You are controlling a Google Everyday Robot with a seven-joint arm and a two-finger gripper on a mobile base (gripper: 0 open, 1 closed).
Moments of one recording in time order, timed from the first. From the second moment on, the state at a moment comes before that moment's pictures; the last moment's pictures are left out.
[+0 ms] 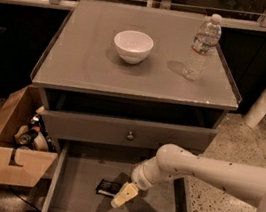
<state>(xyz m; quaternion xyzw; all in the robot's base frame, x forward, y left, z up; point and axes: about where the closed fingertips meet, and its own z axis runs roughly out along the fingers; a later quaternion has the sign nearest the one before) 0.488 -0.035 0.450 -0.51 0.81 0.24 0.16</state>
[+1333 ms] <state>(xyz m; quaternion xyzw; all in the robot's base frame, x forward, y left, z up) 0.497 0.003 0.368 -0.50 0.80 0.28 0.16</state>
